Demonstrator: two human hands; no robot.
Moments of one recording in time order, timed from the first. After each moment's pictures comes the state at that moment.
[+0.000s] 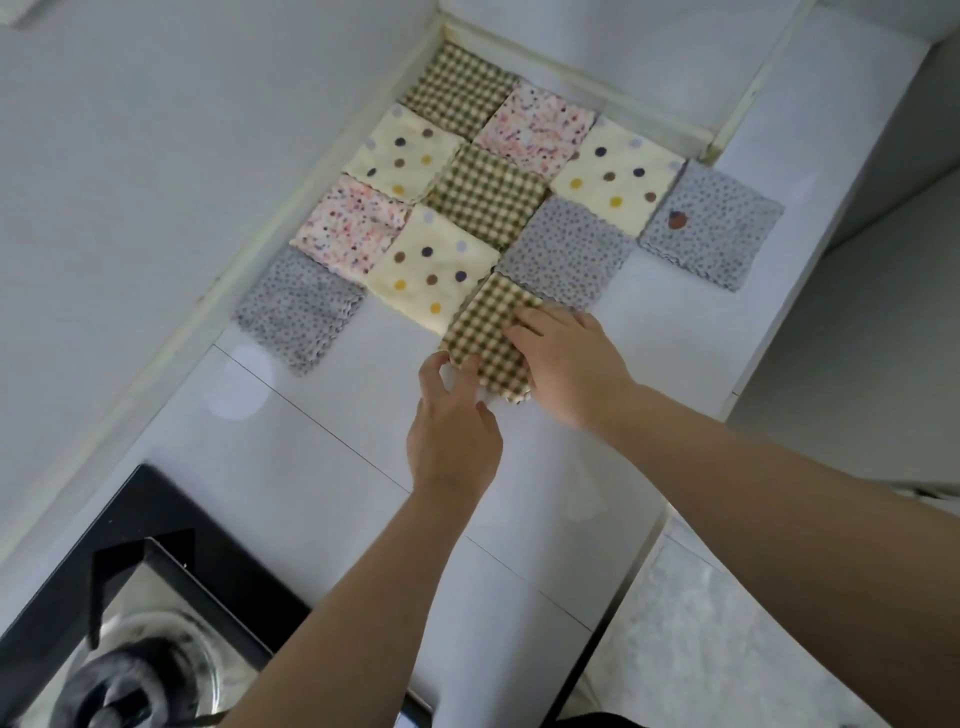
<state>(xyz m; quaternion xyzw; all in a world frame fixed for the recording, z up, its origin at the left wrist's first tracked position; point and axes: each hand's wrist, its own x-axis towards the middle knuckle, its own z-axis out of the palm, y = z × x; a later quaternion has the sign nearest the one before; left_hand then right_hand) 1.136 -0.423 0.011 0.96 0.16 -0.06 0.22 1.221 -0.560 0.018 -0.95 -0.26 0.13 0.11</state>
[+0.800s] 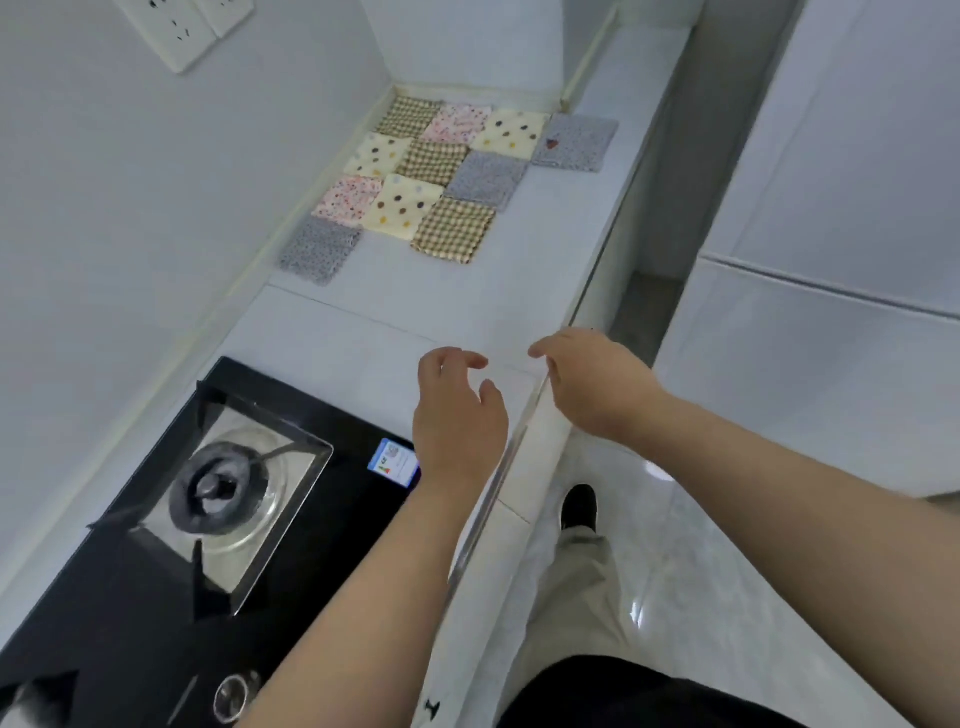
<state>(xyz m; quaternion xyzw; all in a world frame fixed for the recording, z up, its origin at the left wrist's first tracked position) 0.849 -0.483 0.091 0.94 0.08 0.04 0.32 0.885 -0.637 0.091 -0.96 -0.10 0.11 0.24</state>
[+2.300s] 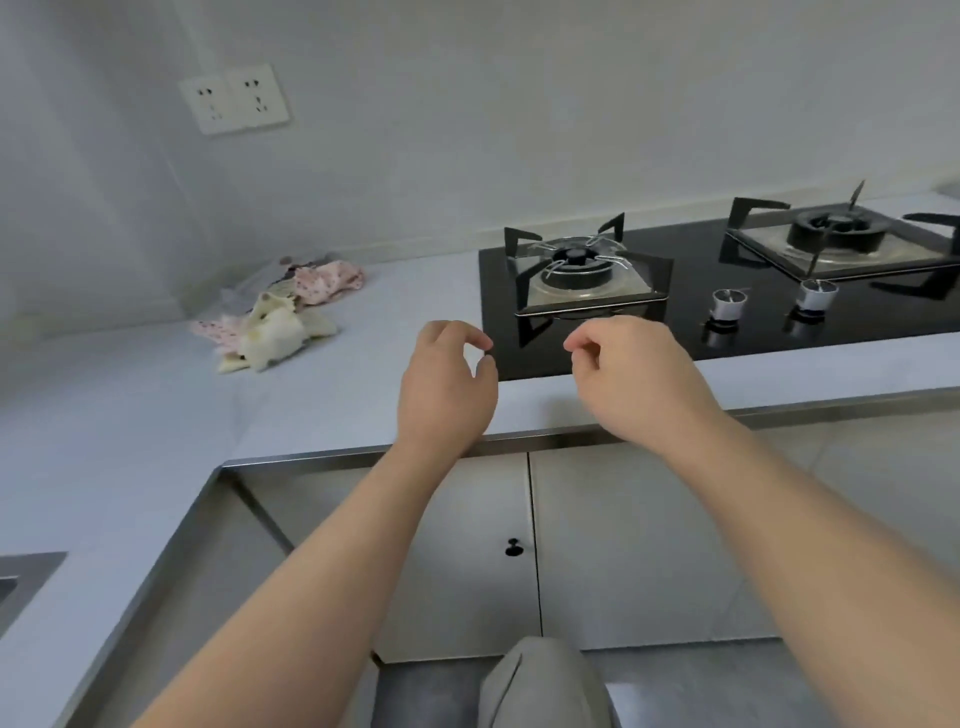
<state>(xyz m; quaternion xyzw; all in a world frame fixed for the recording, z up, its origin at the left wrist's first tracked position) 0.162 -0.155 -0.010 0.81 0.40 0.37 0.19 0.303 -0.273 0.017 -0.80 -0.51 -0.02 0.31</state>
